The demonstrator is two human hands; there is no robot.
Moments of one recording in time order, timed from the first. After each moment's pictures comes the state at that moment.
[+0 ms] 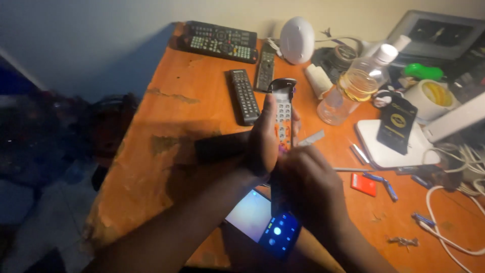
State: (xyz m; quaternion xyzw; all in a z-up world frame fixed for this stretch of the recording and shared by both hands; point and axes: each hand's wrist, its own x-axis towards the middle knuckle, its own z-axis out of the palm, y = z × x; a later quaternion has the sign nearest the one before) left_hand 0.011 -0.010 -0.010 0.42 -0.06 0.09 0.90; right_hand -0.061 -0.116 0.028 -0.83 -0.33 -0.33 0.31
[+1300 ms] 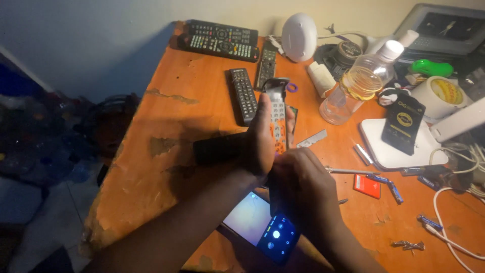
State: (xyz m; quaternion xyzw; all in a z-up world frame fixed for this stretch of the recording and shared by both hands) left_hand 0.013 -0.011 -0.010 0.42 -0.01 0.12 0.90; right_hand -0.052 -0.120 0.005 -0.86 -0.24 -0.20 0.42
